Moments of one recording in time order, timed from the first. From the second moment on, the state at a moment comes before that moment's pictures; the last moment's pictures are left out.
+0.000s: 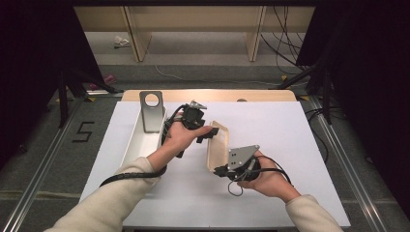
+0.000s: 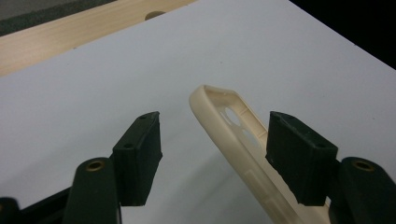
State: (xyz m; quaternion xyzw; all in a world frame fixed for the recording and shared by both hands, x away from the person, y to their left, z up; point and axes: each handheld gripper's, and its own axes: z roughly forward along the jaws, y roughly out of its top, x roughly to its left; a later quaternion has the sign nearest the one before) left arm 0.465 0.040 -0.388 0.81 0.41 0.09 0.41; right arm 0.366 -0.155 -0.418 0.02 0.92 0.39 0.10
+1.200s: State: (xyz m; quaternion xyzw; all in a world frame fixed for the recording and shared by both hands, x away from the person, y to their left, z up) left arm 0.435 0.029 -0.366 0.76 0.37 0.10 0.52; right arm 0.371 -0.159 -0.425 0.08 0.91 0.38 0.14
